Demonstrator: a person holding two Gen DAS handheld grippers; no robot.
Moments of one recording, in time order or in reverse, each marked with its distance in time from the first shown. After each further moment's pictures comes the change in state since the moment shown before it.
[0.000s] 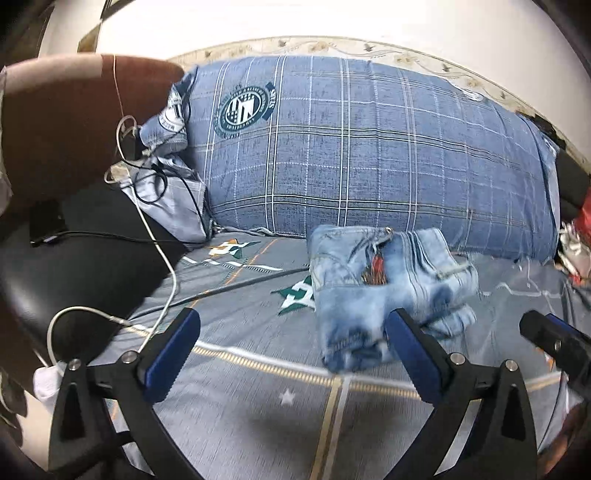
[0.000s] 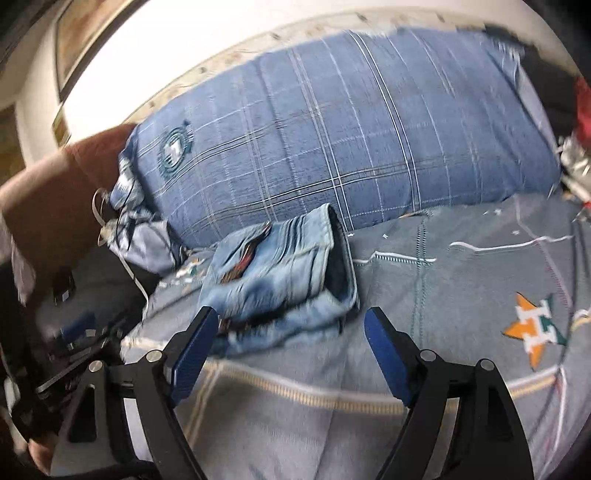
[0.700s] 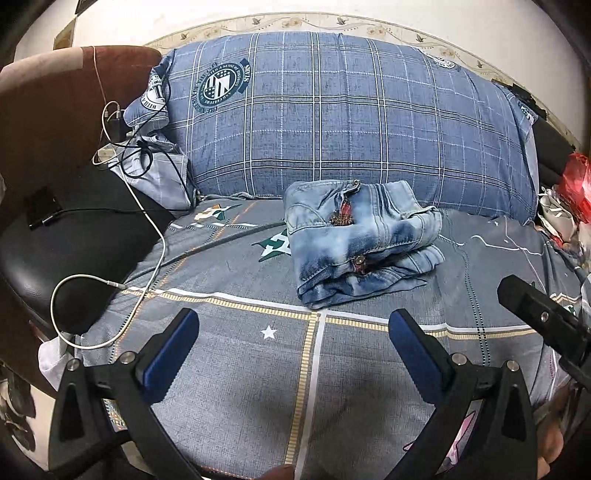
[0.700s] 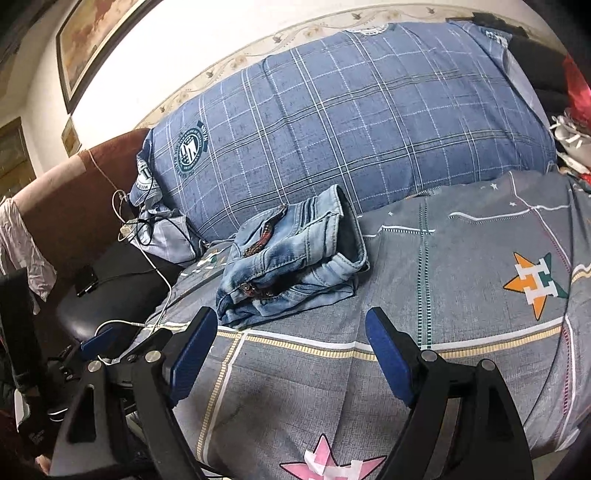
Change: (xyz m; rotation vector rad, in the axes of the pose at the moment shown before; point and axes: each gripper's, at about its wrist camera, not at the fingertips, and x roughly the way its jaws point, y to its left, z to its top) left arm -0.027 -0.014 -0.027 0.046 0.117 -0.062; right arm -0.033 -0.001 -0.027 0.057 0.011 0.066
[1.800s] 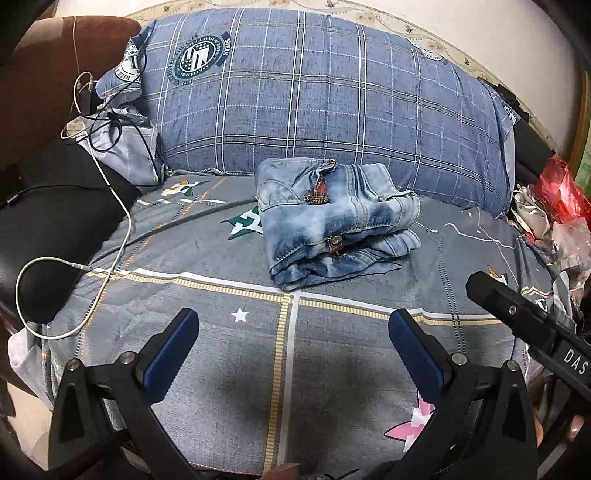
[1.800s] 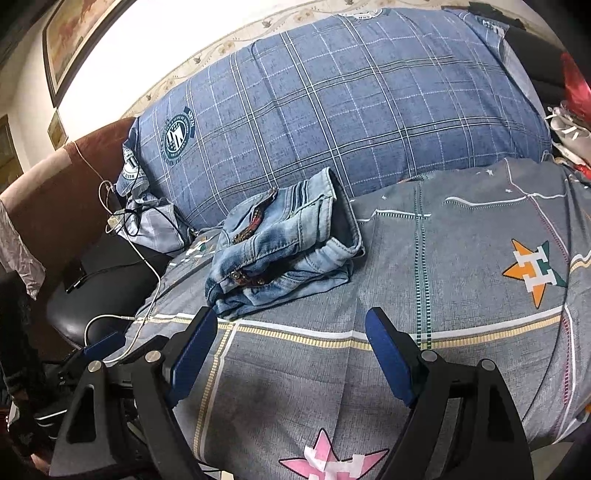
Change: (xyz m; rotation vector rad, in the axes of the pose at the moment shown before) left arm 0.014 0.011 0.001 -0.024 0.092 -0.161; right arm 0.015 0.000 0.001 0.020 0.065 -0.043
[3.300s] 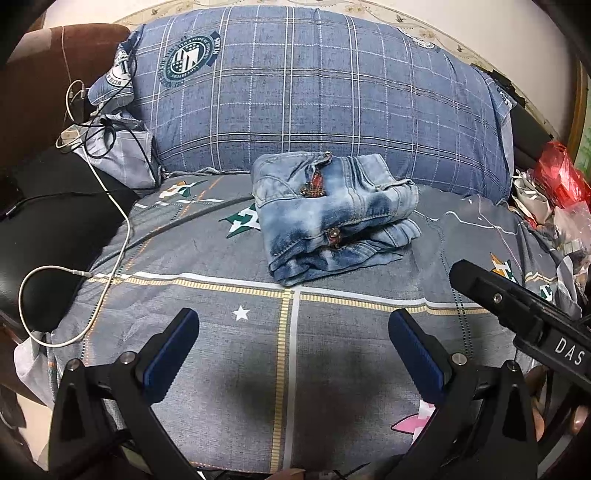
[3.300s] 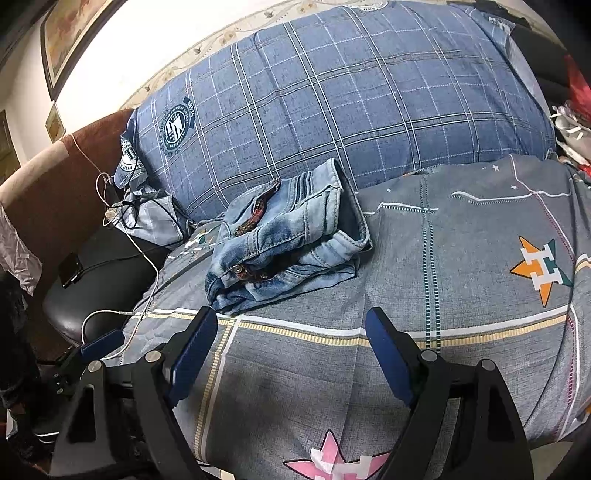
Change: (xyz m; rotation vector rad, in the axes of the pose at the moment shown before) left arm 0.001 -0.002 -0.001 0.046 0.014 0.014; right arm 0.014 0.004 0.002 -0.010 0.033 0.001
